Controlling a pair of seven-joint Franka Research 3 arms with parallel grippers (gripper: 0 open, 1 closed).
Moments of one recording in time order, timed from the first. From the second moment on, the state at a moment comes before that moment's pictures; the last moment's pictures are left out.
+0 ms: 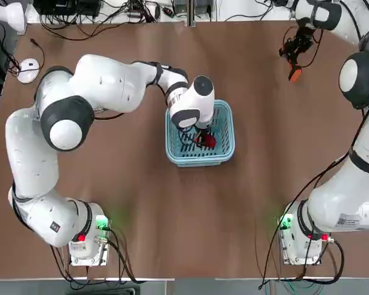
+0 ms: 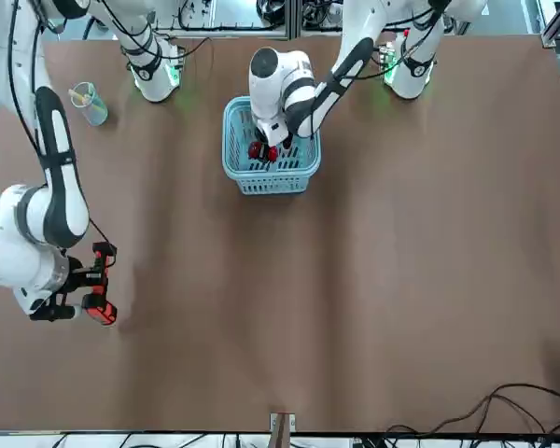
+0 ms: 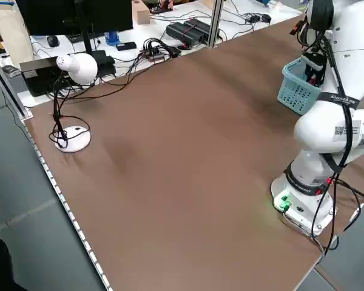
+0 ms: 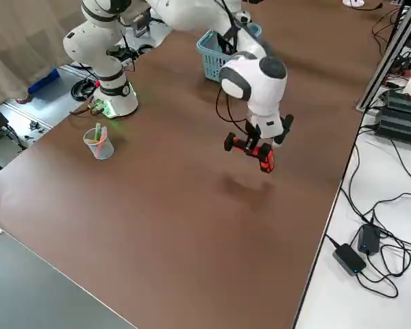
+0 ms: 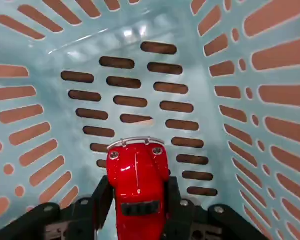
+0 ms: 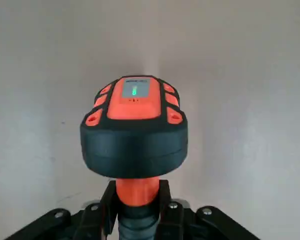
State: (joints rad) left arm -0.55 0.62 -0.61 -1.83 0.40 2.35 -2.62; right arm -0.04 0.58 -0.07 -1.64 0.09 2.16 -0.16
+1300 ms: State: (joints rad) left arm -0.55 0.64 -0.61 -1.83 0.44 2.33 -2.60; right arm -0.04 0.60 -0.07 -1.75 0.09 2.27 -0.16
